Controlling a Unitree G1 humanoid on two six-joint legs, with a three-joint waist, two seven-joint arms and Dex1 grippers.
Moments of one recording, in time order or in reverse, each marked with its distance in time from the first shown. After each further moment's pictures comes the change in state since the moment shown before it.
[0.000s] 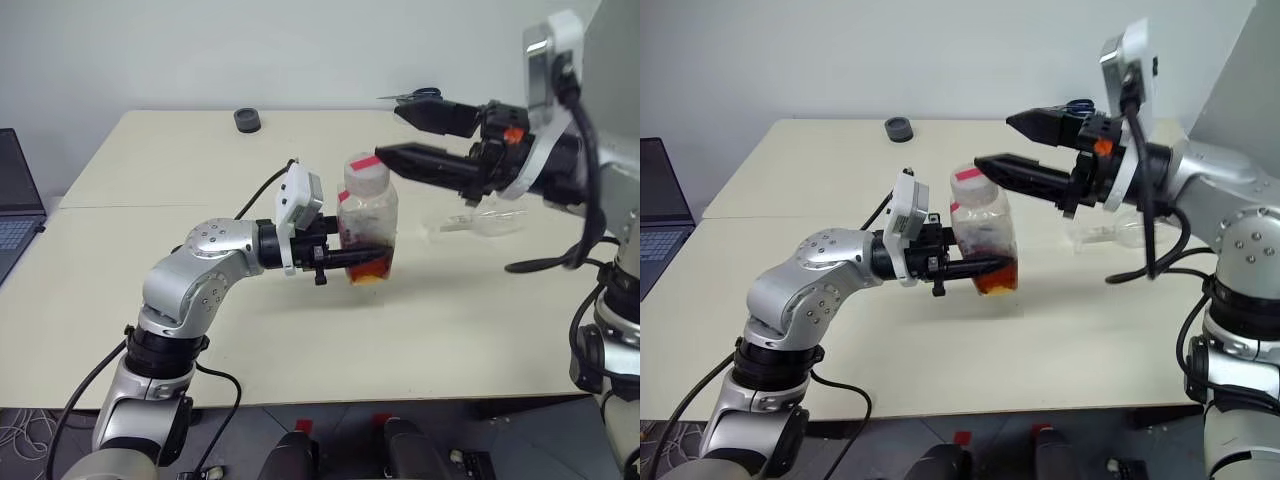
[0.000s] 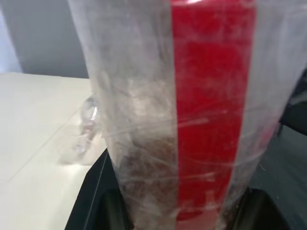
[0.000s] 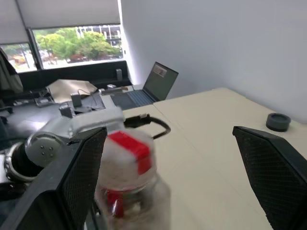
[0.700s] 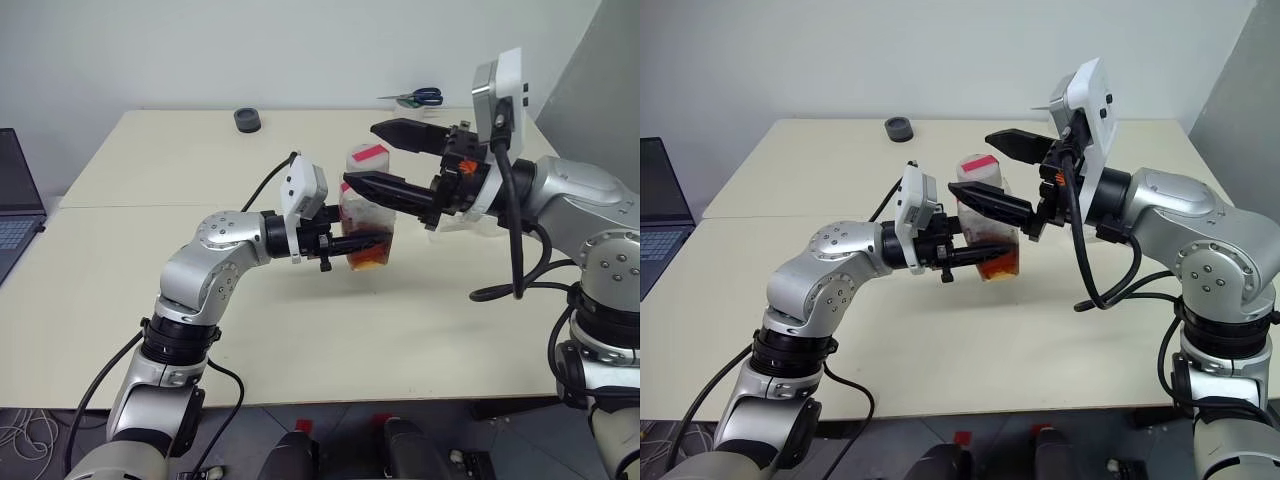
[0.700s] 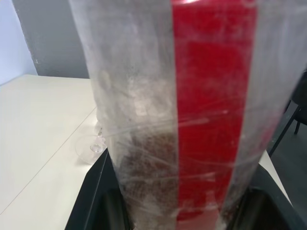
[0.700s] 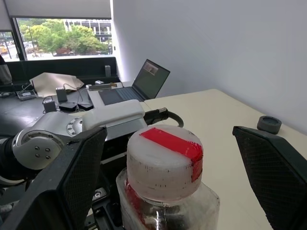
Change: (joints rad) left arm -0.028 -0.033 -0.012 0.069 0.062 -0.062 -0.036; right arm 0.005 0.075 0.072 -0.045 -0.060 -0.064 -0.081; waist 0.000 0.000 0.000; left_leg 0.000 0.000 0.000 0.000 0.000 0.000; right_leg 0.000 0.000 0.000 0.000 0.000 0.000
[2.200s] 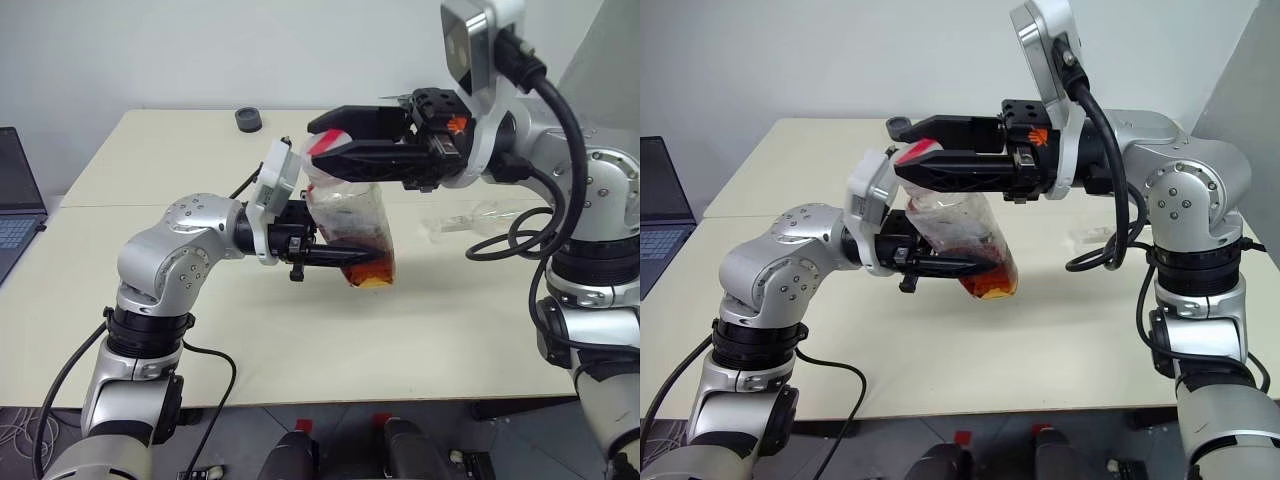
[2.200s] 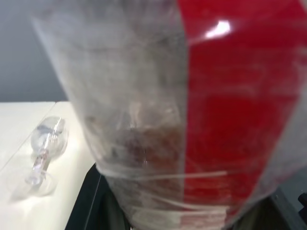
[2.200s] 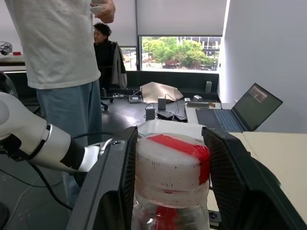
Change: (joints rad) left arm -0.043 0.118 0.043 -0.065 -0.192 0.142 -0.221; right arm -0.235 0.046 0.108 0.326 -0.039 -0.093 0.480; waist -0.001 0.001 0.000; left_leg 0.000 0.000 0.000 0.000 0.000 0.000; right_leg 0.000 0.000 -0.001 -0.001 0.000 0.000
